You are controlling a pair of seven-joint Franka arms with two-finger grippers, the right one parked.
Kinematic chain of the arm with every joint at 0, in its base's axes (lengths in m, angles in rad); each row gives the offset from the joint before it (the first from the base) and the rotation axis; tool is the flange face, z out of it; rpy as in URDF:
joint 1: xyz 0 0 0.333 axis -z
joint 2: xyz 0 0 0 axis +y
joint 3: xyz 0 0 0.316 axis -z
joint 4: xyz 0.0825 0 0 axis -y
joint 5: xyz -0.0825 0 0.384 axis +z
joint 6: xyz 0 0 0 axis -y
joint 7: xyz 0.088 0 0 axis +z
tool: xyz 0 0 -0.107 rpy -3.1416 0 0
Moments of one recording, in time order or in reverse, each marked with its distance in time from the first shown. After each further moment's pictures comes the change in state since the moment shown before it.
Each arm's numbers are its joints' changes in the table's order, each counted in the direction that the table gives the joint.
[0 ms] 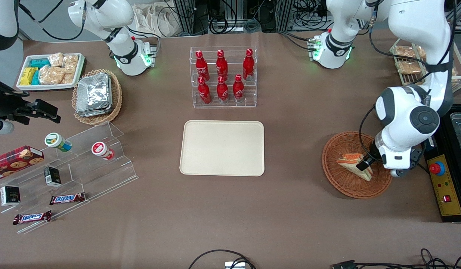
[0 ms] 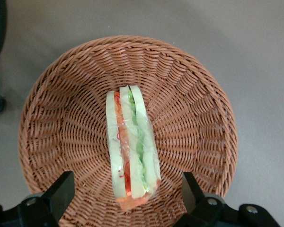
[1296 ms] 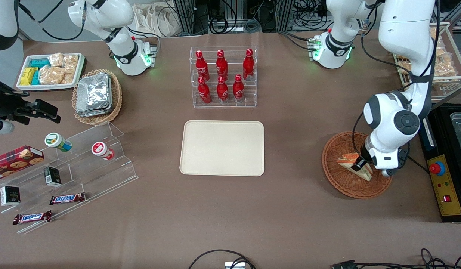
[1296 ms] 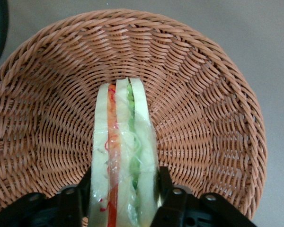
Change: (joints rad) arm 0.004 0.072 0.006 -0.066 -0.066 0.158 0.006
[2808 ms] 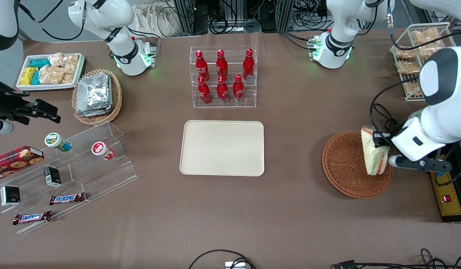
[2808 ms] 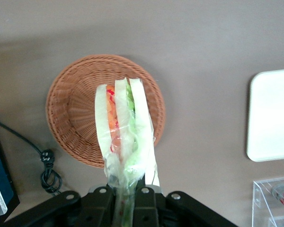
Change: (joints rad) arm 0.015 -0.055 0.027 0.760 0.006 -1.000 -0.842
